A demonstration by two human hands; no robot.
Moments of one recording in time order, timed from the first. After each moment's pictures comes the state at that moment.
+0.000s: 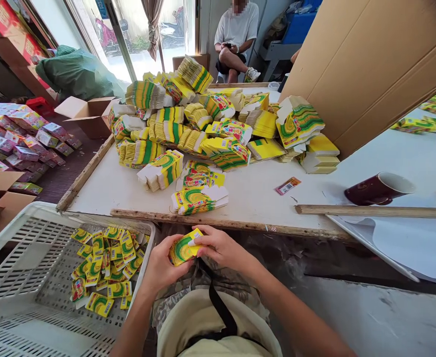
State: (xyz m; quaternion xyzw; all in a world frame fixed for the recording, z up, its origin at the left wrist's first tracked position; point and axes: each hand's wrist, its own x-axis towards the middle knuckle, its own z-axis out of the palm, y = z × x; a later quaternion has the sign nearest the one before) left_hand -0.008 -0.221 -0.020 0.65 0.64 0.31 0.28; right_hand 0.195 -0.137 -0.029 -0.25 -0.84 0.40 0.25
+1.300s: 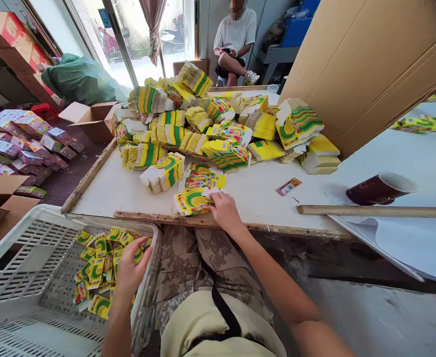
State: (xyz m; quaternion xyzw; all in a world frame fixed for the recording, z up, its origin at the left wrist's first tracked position) left_hand -0.095 -0.245 -0.047 0.52 0.75 0.36 0.16; right_hand 0.180 -0.061 -0.037 -0.52 -0.82 0.12 0.21
